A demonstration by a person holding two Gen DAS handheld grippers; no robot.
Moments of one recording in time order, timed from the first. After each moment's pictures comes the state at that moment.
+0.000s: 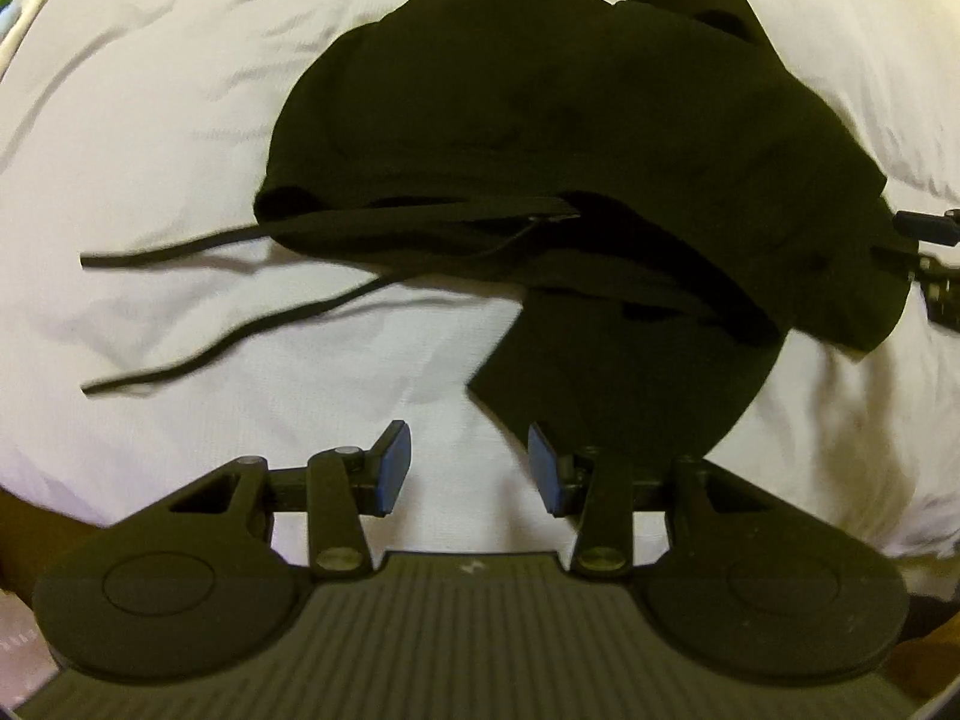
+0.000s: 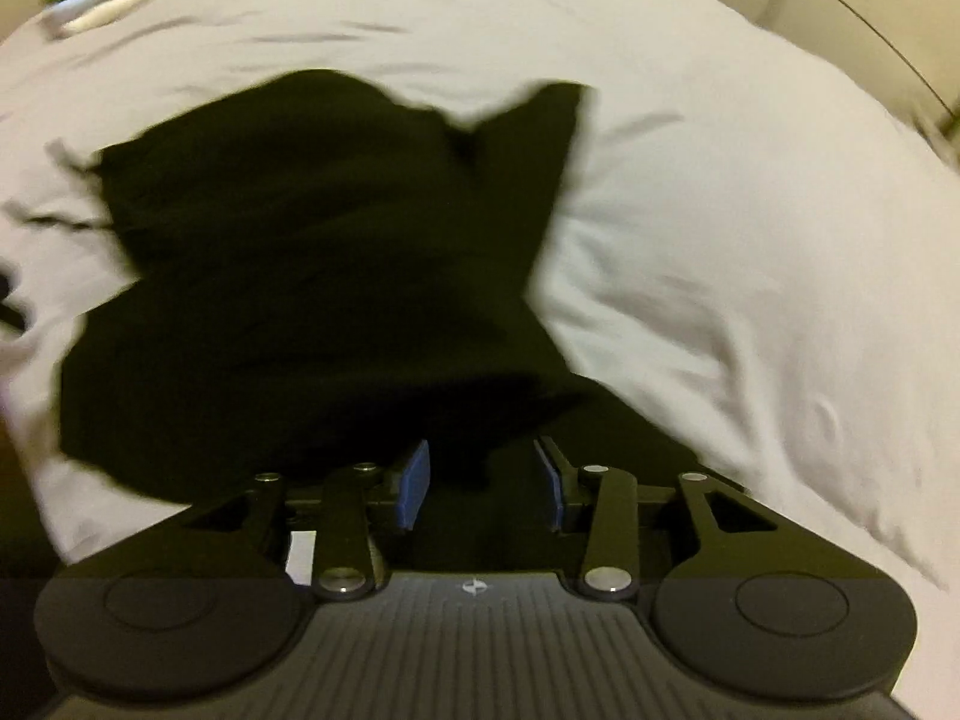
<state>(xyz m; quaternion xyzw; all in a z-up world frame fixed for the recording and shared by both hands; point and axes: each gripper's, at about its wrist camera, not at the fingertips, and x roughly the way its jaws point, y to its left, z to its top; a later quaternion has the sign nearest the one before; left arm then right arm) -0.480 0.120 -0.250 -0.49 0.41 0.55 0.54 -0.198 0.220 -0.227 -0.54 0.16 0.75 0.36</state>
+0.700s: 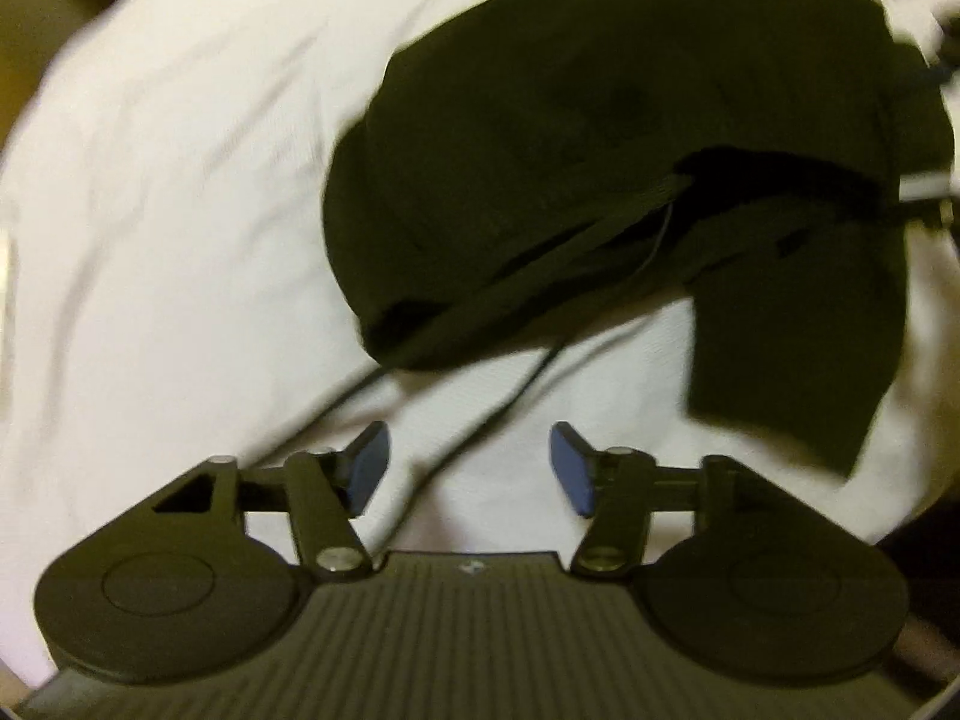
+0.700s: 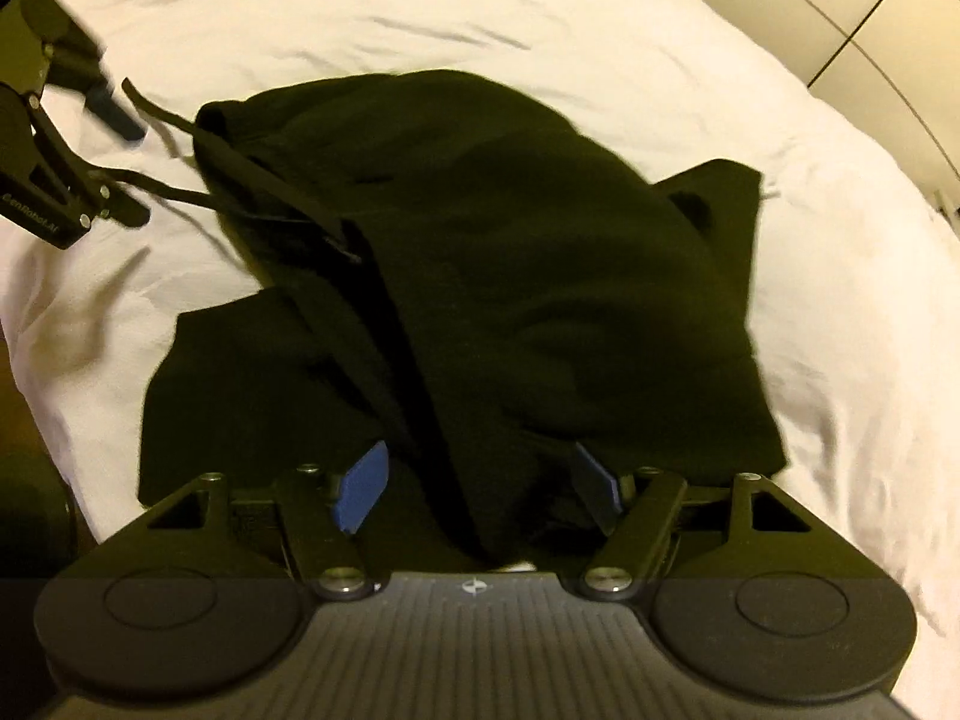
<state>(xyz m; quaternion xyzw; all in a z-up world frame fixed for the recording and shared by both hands) -0.516 0.122 -0.278 -0.21 0.54 0.52 0.63 -0.308 0.166 -0.255 -0.55 0.10 0.75 0.36</state>
